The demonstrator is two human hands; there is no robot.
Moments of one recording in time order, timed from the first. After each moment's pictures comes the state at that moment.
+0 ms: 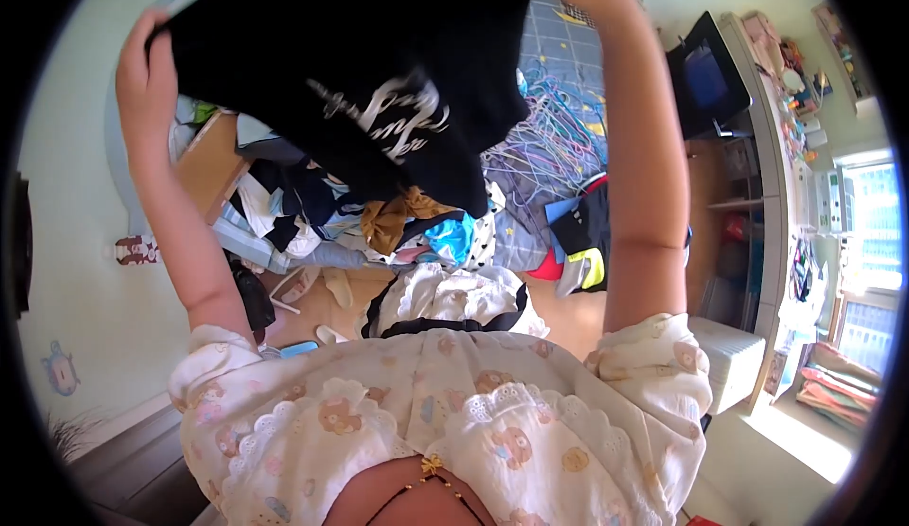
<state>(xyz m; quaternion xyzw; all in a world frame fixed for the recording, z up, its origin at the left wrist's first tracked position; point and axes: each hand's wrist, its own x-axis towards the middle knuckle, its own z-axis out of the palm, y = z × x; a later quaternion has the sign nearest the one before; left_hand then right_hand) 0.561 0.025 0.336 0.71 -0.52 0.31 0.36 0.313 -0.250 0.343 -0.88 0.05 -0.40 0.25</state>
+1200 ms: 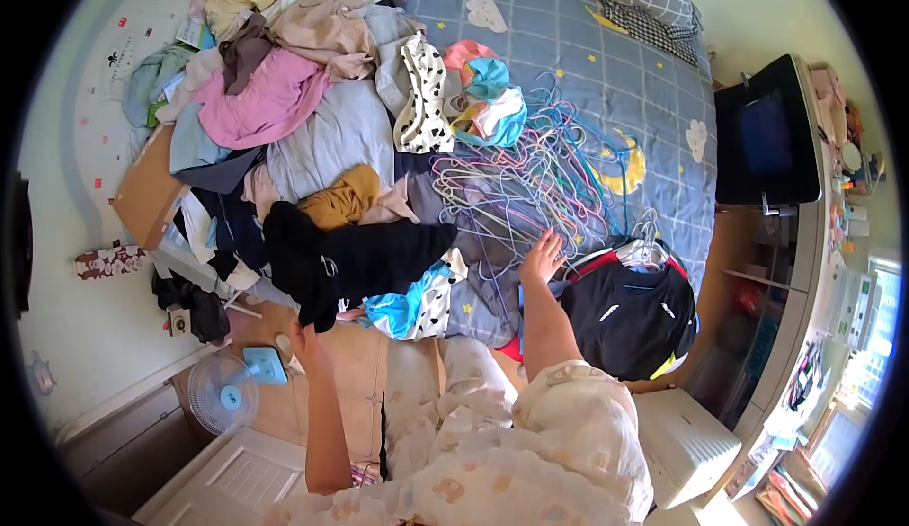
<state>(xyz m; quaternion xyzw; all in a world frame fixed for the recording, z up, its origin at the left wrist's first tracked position) 0.323 0.028 -0.188 0.73 0.06 -0.07 0.68 0.139 -0.369 -0.376 -0.78 0.59 0.19 0.08</state>
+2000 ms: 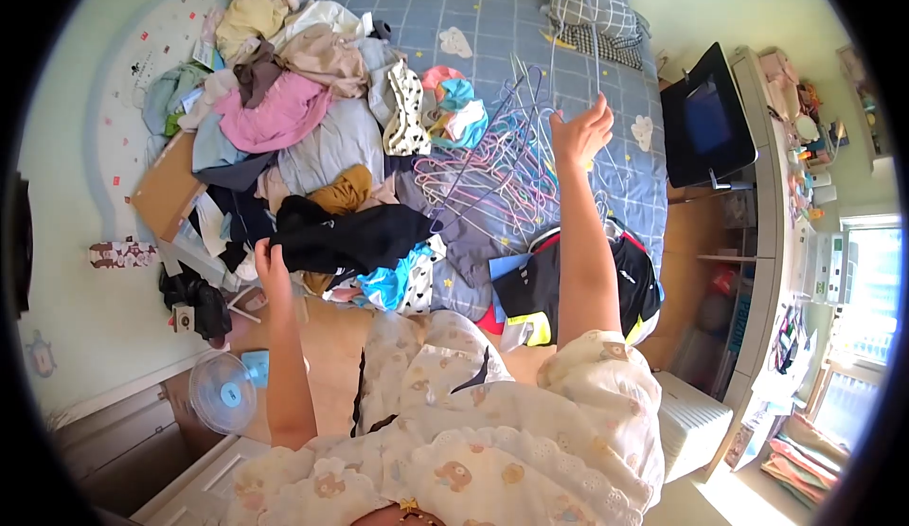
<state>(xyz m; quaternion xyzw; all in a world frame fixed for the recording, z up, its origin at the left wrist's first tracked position) 0.385 -0.019 -0.023 0.79 -0.10 -0.03 0.60 0.194 -0.516 -0.028 -0.75 0.50 -0.42 -0.06</state>
